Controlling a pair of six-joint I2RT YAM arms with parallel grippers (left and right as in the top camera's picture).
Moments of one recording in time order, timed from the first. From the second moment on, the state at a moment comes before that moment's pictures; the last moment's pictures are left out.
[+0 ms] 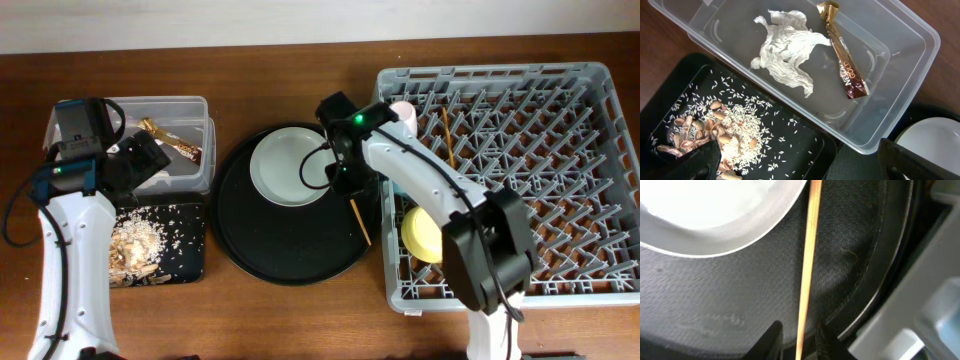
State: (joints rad) left arm 0.21 1.47 1.32 -0.89 -0.11 -0.41; right arm 0.53 2.08 1.70 -1.16 -0.03 0.18
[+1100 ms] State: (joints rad) left arm 0.21 1.47 1.32 -0.89 -0.11 -0.41; right arm 0.39 2.13 2.03 -1.43 0.17 0.22
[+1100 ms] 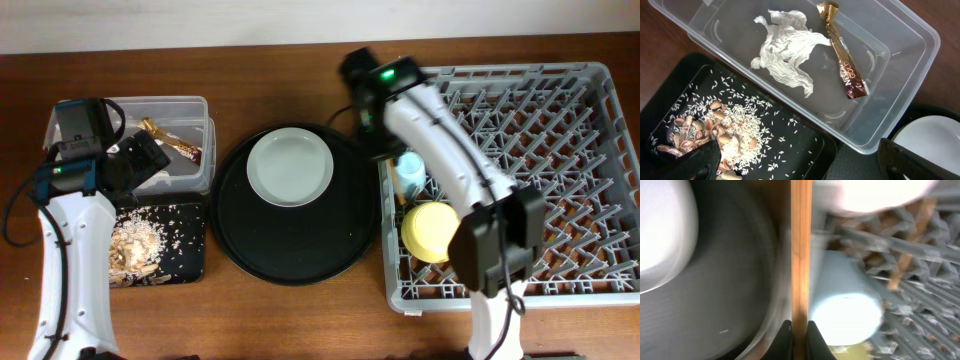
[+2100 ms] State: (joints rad) left arm 0.21 1.47 1.32 -0.89 -0.11 -0.41; right arm 0.05 2.13 1.93 -1.36 0.10 0.05
